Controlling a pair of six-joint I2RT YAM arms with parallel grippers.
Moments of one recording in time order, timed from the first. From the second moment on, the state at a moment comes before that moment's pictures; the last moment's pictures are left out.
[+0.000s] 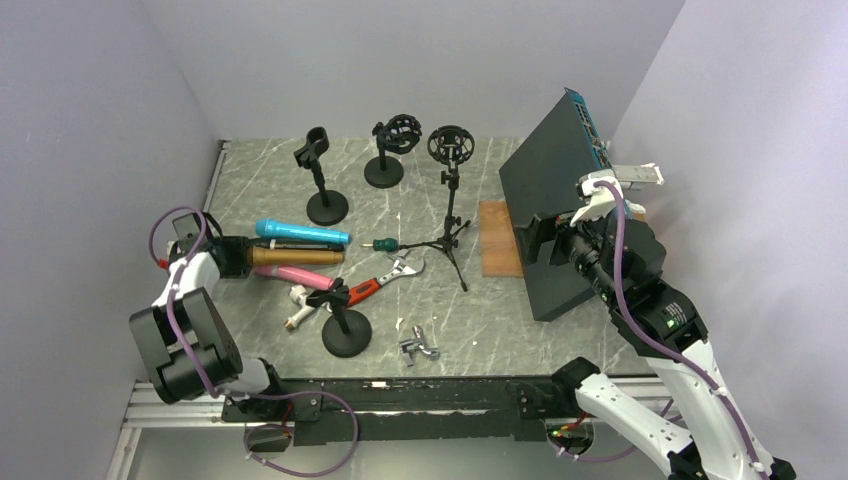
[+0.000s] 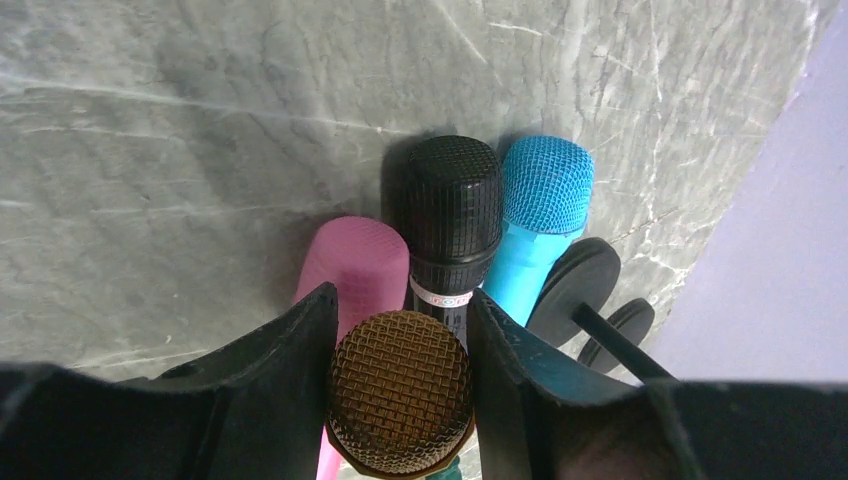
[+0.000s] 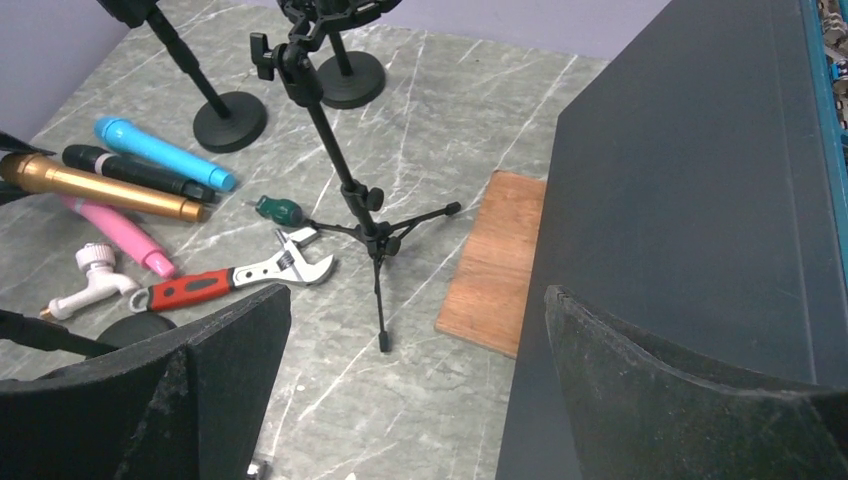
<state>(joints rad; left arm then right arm) 0.44 1.37 0.75 -0.30 0.09 -1.20 0.52 0.71 1.13 -0.66 0.16 0.14</state>
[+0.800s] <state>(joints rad) 0.43 1.50 1.07 -0.65 0.05 -1.02 0.52 0.78 1.13 -0.63 0.13 0.13</state>
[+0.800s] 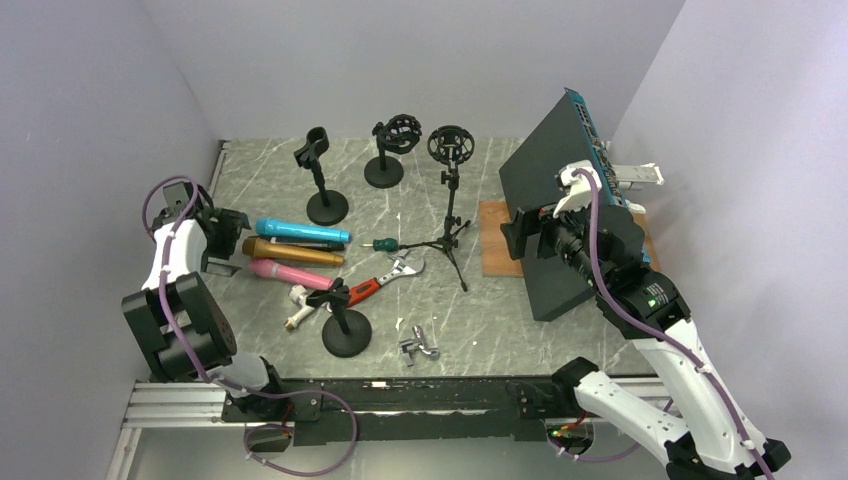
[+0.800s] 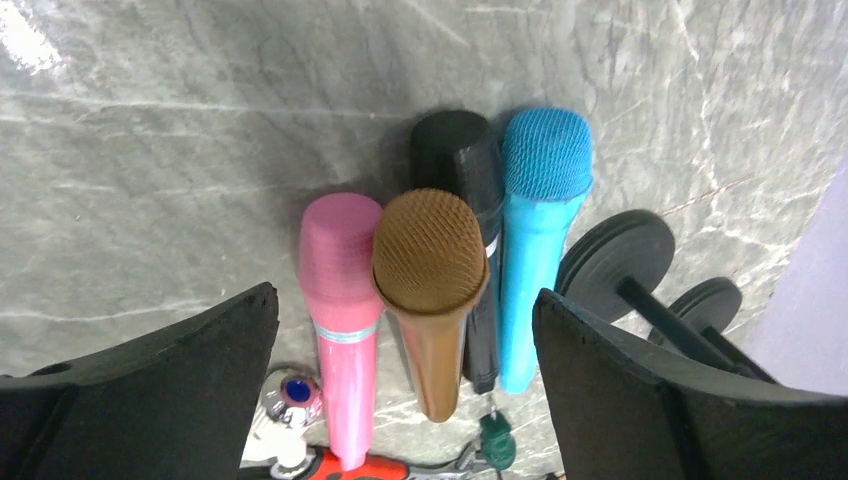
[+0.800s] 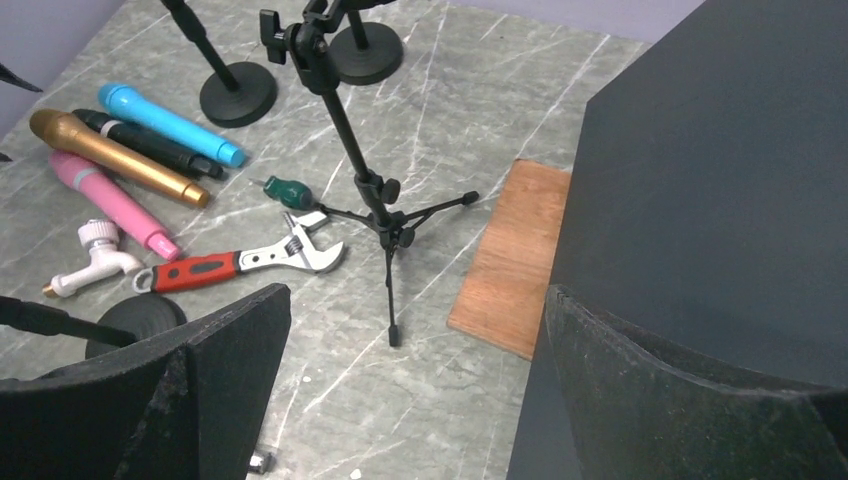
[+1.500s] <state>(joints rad) 0.02 1.22 1.41 -0.71 -0.02 -0.88 0.52 0.86 1.15 -0.63 0.04 0.15</state>
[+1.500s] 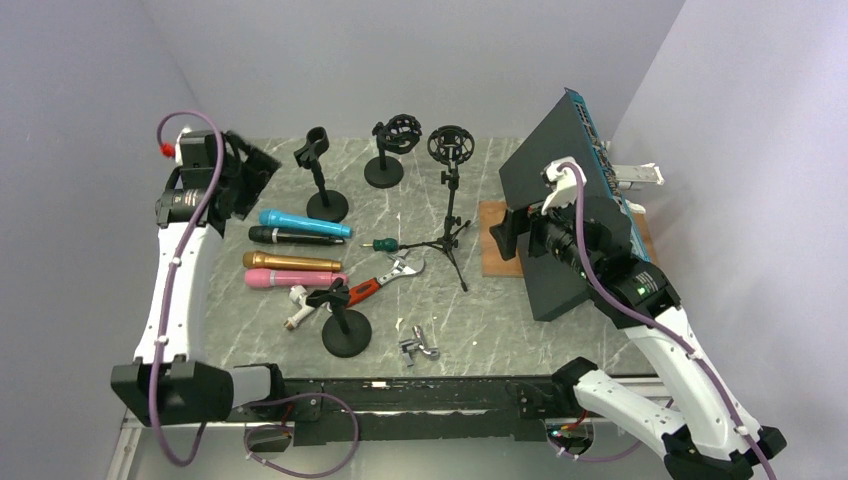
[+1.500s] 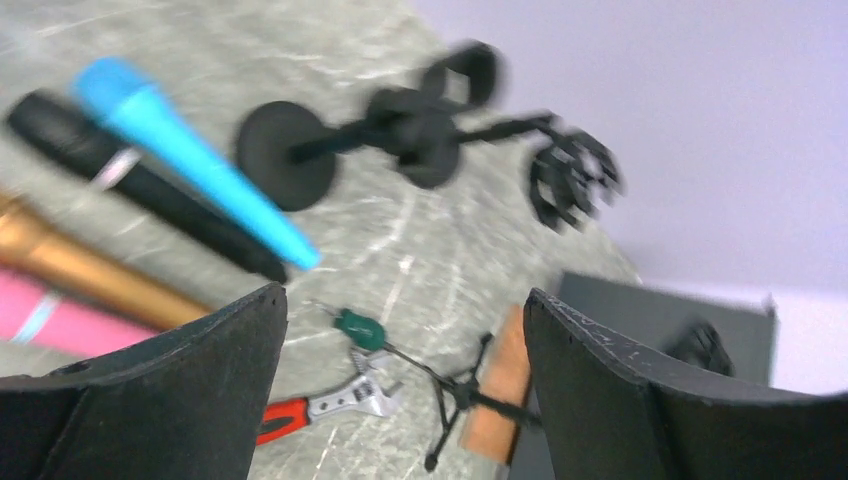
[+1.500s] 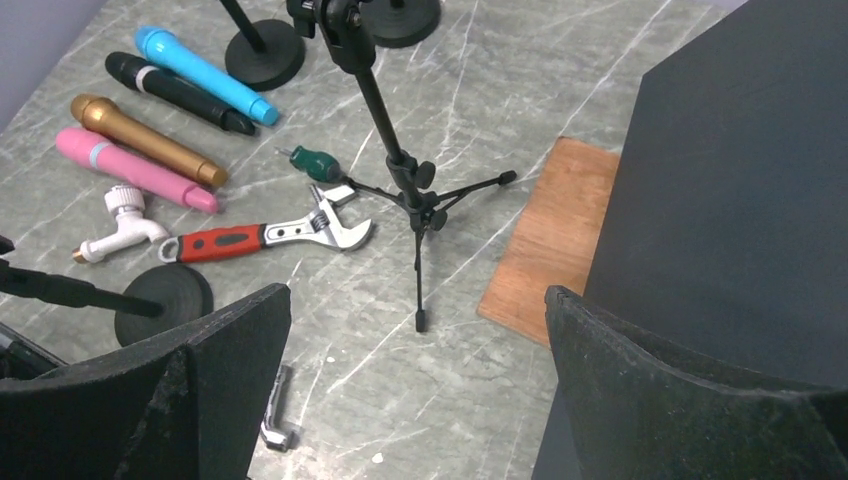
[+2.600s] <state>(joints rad) -0.88 1.79 1.99 -0.69 -0.35 -0.41 0.49 0.78 1.18 -0.79 0.01 0.30</state>
